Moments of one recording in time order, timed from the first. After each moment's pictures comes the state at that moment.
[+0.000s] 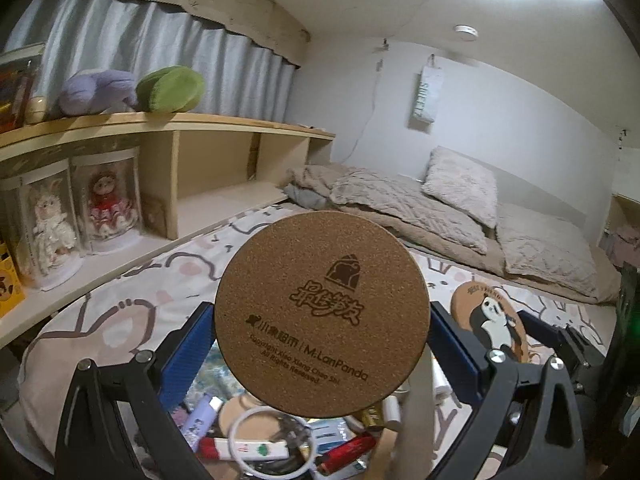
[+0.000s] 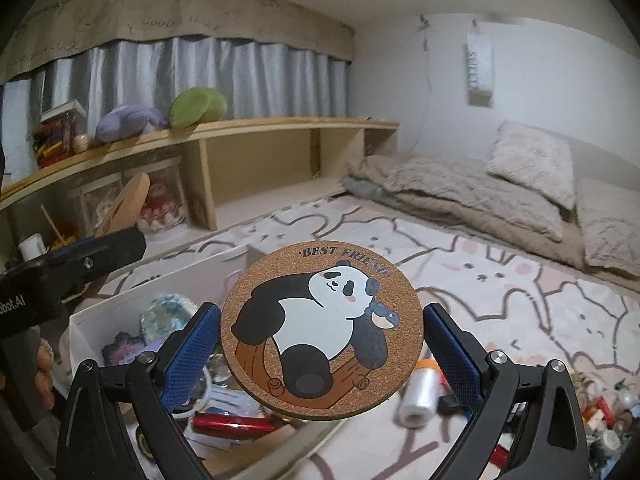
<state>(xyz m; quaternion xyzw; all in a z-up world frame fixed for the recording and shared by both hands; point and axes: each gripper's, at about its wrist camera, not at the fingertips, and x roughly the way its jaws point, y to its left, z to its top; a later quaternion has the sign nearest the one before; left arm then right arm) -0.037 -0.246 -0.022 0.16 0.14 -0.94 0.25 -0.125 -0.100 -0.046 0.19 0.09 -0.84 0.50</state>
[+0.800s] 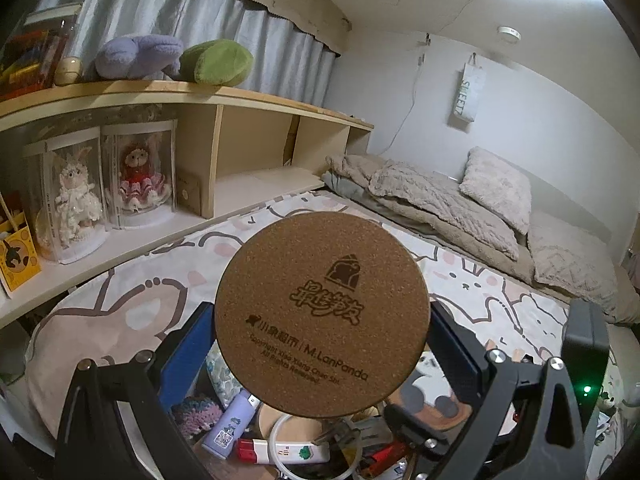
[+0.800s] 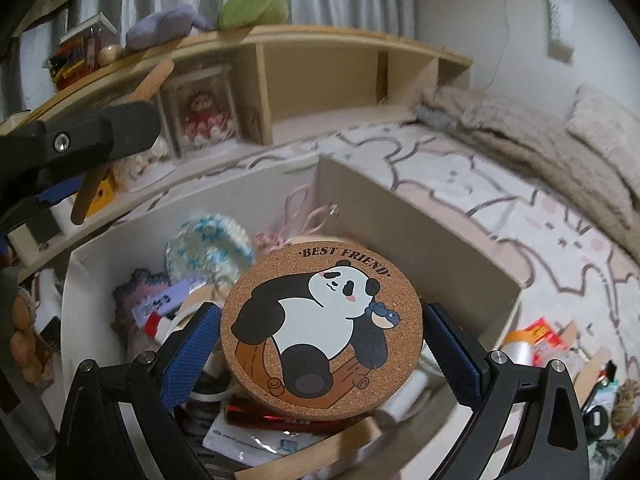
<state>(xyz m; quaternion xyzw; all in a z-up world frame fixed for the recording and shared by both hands) -0.034 -0.283 -0.044 0.18 0.17 -0.92 0.29 -0.109 -0.181 -0.101 0.29 0.18 -0.75 0.56</state>
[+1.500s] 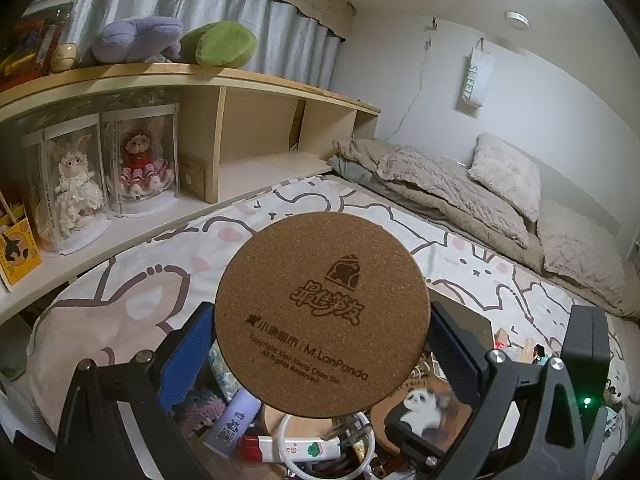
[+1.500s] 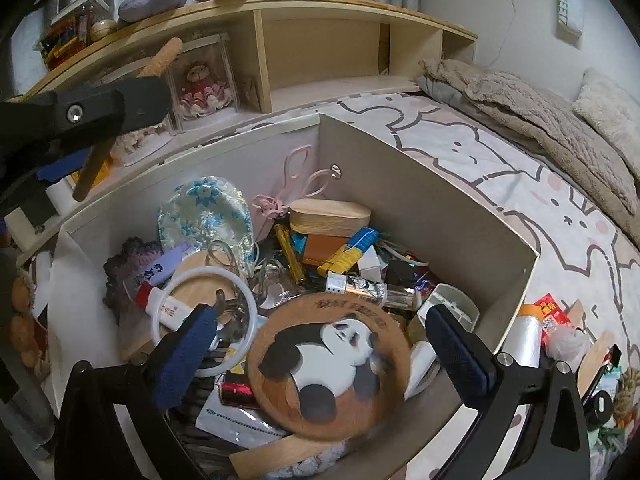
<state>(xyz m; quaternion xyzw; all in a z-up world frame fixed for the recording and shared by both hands) -0.042 -0.291 -0.056 0.20 0.17 -0.91 0.30 -0.107 -0.184 -0.115 0.33 0.21 -0.74 0.55</state>
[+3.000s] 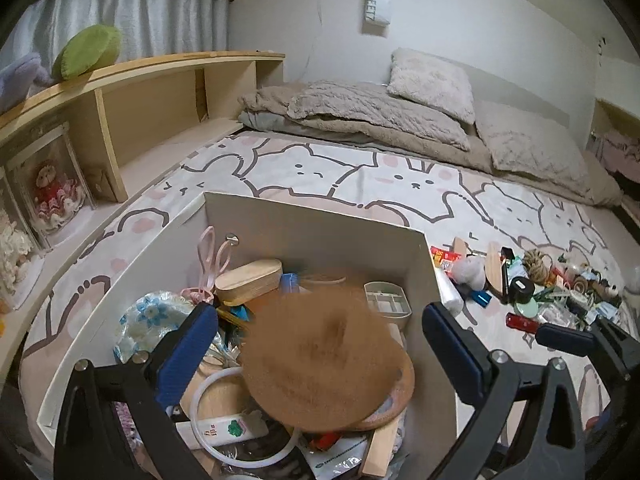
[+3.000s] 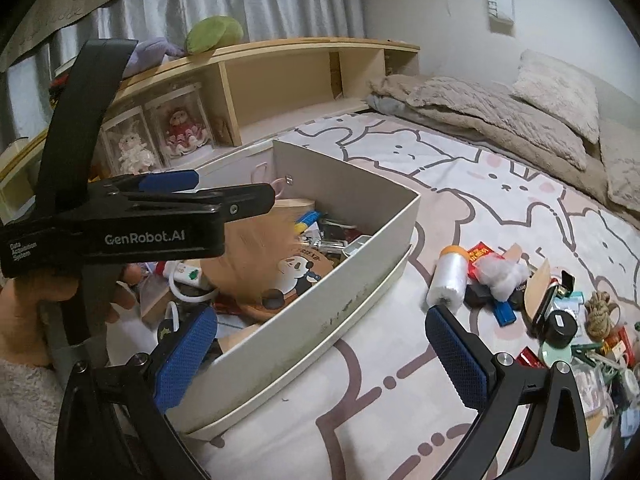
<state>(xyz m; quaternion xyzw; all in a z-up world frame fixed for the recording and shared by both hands) -0.103 -0.230 -0.075 0.32 0.07 -0.93 0.18 -0.109 -0.067 -0.093 0.31 0.13 -0.78 0.52</state>
